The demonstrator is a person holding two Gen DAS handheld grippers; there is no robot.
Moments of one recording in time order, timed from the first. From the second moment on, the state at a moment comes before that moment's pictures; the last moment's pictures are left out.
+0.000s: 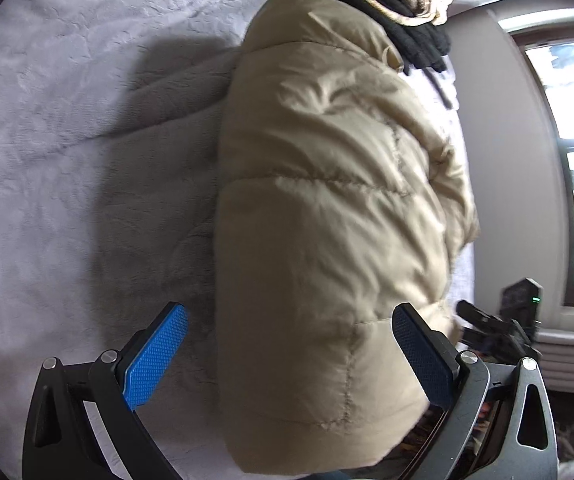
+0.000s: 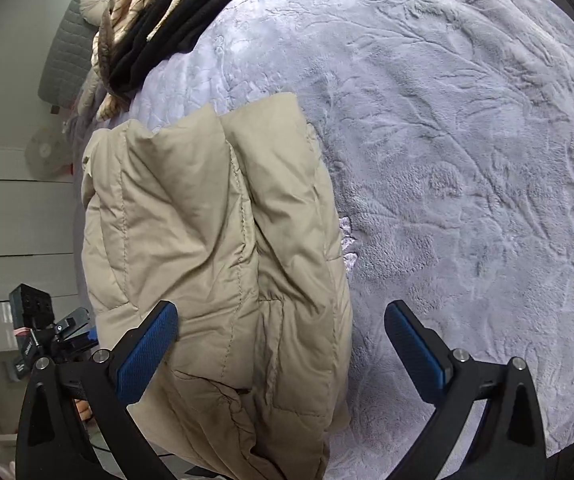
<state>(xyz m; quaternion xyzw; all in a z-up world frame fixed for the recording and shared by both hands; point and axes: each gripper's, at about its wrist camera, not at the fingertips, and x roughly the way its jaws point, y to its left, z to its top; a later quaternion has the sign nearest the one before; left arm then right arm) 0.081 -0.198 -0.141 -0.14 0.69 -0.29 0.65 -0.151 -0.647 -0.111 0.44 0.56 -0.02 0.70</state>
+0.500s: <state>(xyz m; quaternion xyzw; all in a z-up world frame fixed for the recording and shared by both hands) 0.105 -0.188 -0.214 -0.24 0.70 -0.39 0.54 -0.092 -0.634 -0.167 0.45 0.59 0.12 0.66</state>
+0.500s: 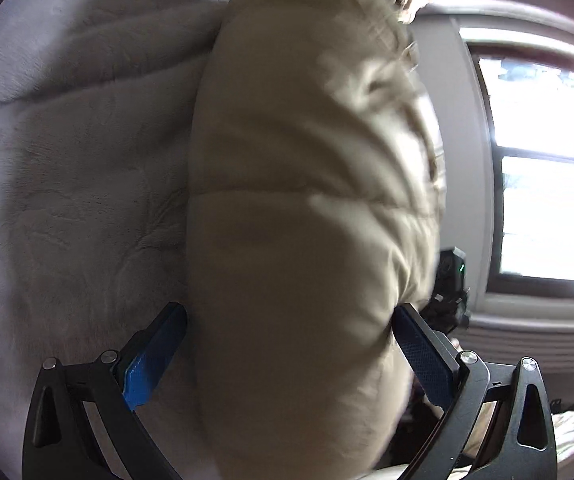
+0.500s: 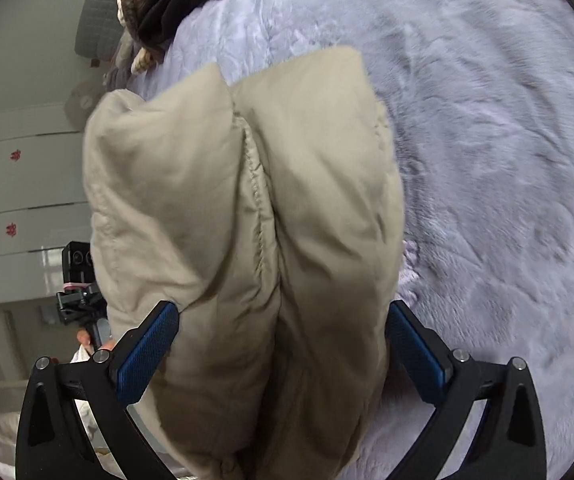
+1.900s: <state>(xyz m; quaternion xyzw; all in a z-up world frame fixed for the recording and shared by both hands) 0.152 -0.040 -0.111 -0.23 0.62 -0.40 0.63 0.009 -0.428 -0.112 0.53 0.49 0.21 0.66</state>
